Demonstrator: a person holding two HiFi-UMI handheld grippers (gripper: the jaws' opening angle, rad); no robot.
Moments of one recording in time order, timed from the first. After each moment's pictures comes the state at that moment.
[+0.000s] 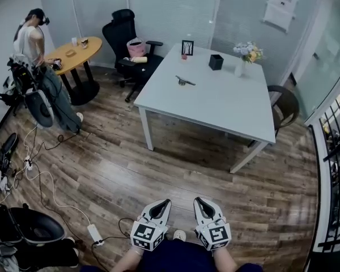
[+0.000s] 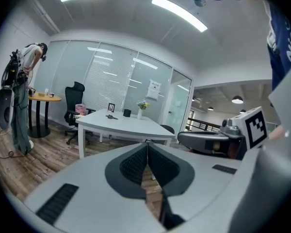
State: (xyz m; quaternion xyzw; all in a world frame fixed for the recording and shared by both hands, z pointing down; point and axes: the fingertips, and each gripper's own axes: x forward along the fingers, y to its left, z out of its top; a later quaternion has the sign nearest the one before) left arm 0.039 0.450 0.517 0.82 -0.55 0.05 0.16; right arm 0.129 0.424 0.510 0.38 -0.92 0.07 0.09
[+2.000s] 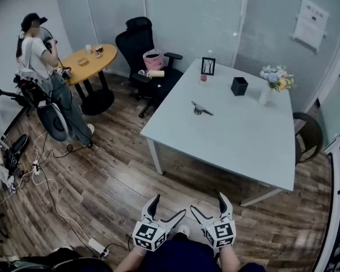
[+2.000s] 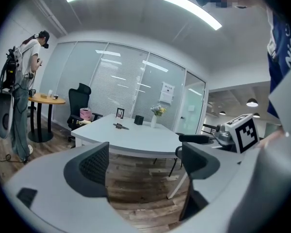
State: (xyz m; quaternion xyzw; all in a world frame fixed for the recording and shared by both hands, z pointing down) left arm -0.007 0.215 0.518 0.79 -0.60 0.03 0.16; right arm 0.090 0.166 0.532 0.32 -0.94 0.06 0.13
